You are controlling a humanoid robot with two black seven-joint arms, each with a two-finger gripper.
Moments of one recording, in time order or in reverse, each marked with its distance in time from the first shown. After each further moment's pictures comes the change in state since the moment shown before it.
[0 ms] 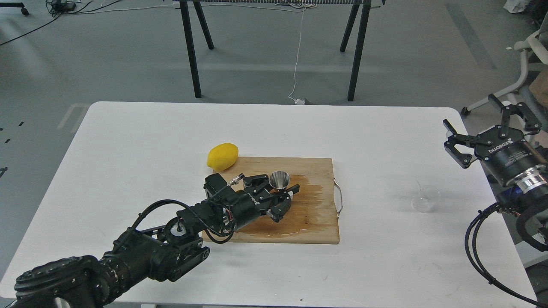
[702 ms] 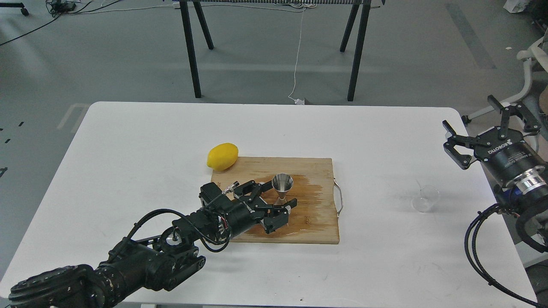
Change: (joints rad) left arm 0.047 0.027 -0.012 -0.010 -0.003 0.000 0.000; right arm -0.005 0.001 -0.001 0.003 0.001 0.000 0.000
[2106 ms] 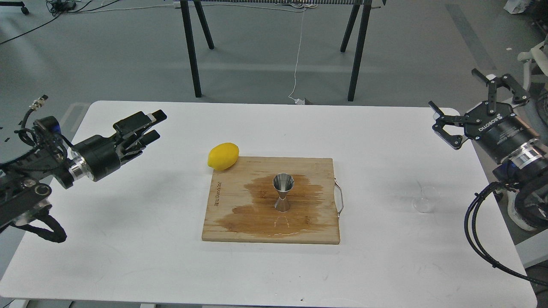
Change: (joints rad) left arm 0.031 0.808 -0.224 -0.592 -1.150 -0.870 0.000; right arm 0.144 -0.071 -0.097 0.058 0.013 0.000 -0.014
